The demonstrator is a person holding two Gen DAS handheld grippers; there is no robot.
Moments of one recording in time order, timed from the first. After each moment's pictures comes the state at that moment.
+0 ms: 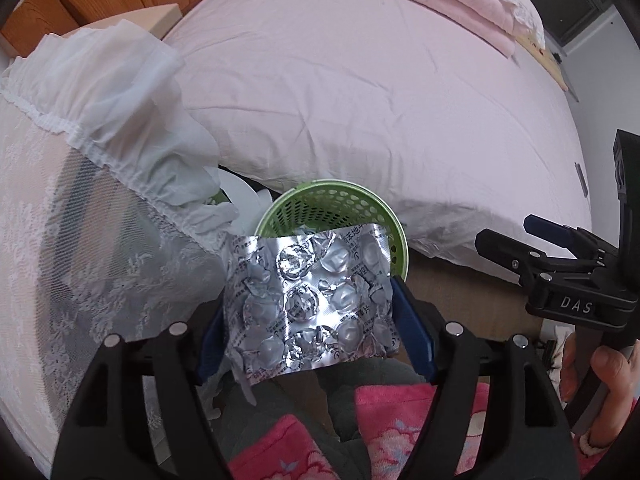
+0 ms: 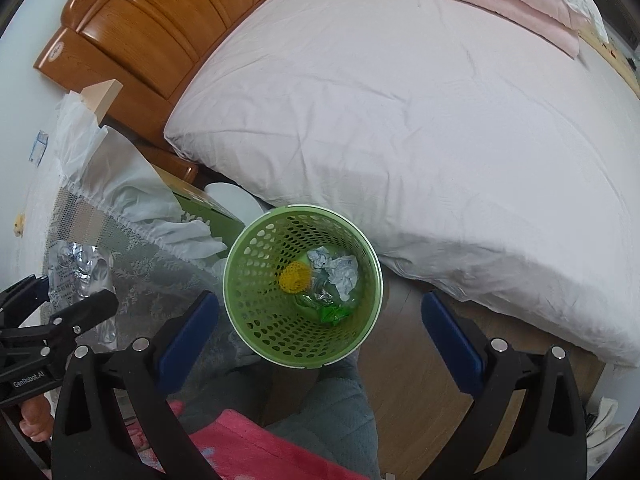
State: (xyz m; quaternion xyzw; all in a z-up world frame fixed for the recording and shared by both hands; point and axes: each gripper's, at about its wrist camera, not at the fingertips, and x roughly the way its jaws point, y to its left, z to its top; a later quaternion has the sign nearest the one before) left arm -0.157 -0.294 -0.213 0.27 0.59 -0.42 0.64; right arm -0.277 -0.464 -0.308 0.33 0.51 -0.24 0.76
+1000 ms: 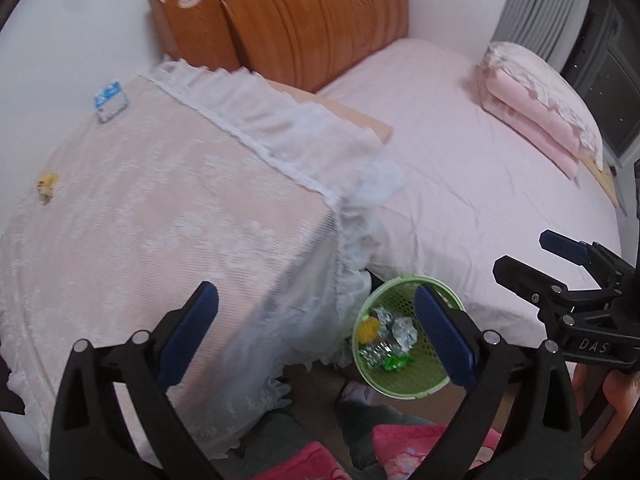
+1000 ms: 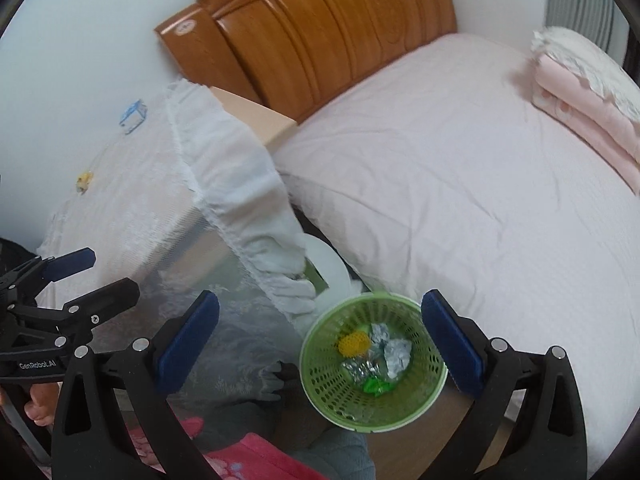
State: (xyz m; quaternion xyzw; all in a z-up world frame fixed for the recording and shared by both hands) left arm -0.068 -0.173 -0.109 0.16 0.48 -0.29 0.81; right arm -0.168 -0.385 -0.212 0.19 0.43 -0.11 0.87
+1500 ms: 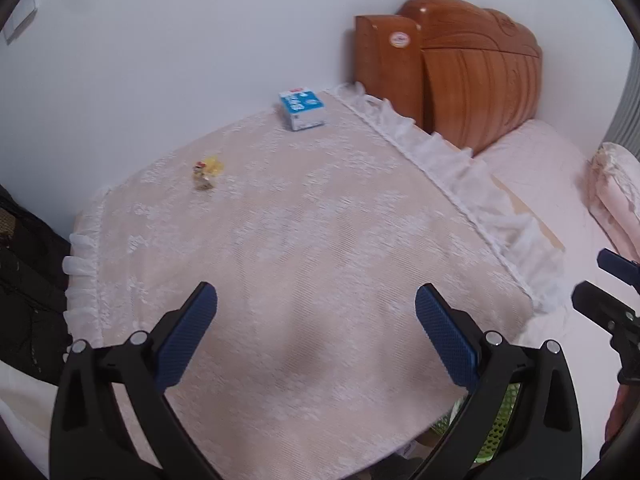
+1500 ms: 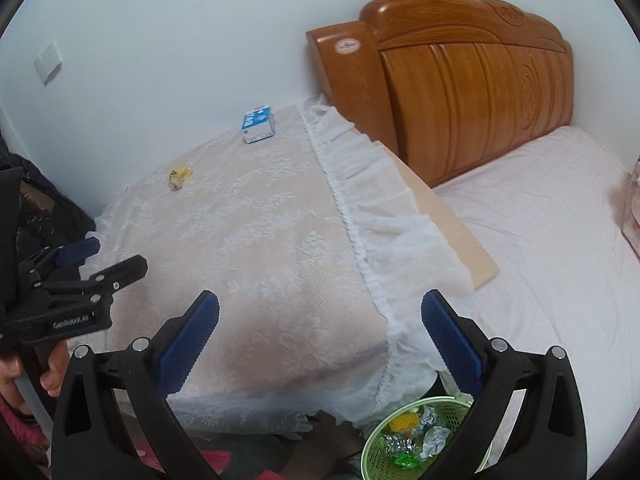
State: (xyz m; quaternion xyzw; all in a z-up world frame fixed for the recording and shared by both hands) left arm 0.060 -0.020 -0.065 0.09 0.45 -0.09 0.89; right arm -0.028 -0.280 -0.140 0.09 0.40 0.03 0.91
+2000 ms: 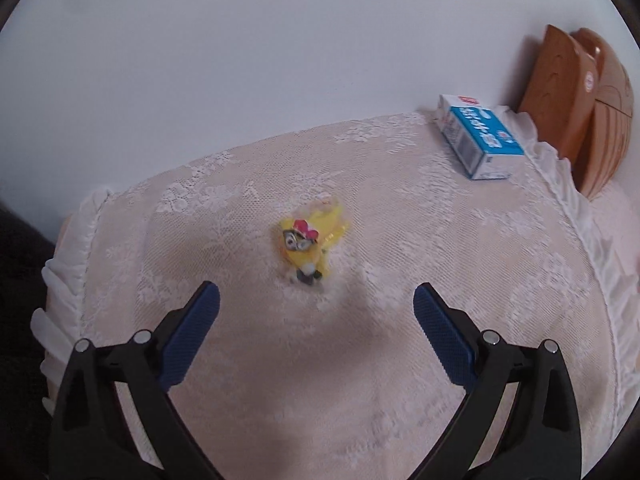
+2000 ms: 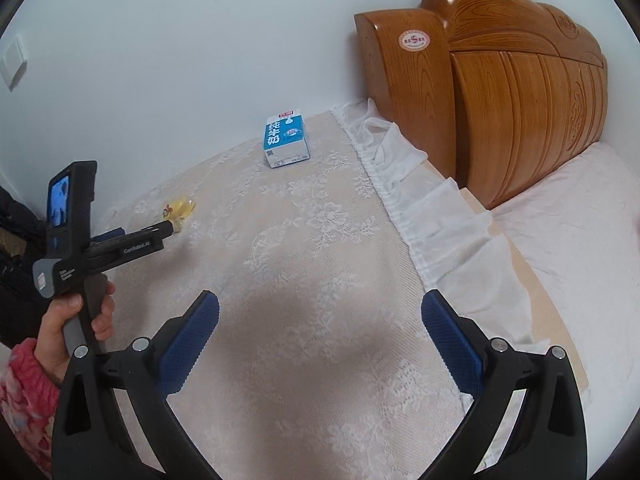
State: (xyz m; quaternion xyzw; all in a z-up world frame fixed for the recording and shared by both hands) left arm 0.297 0.081 -0.170 0.03 0.48 0.01 0.88; right arm 0.136 -0.206 -0.155 0.09 0.42 0.03 0.90
